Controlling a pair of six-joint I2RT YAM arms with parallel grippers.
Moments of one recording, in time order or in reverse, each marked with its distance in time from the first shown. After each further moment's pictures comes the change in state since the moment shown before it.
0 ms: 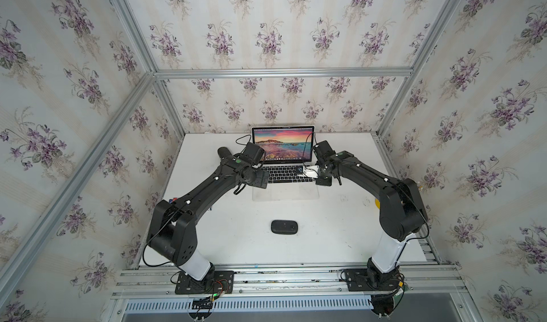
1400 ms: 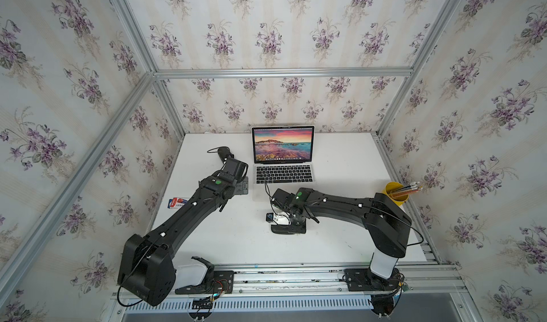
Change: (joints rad) left arm 0.077 -0.257 -0.285 0.117 -0.237 -0.095; right arm 0.515 0.029 -0.111 -0.186 -0.020 0.530
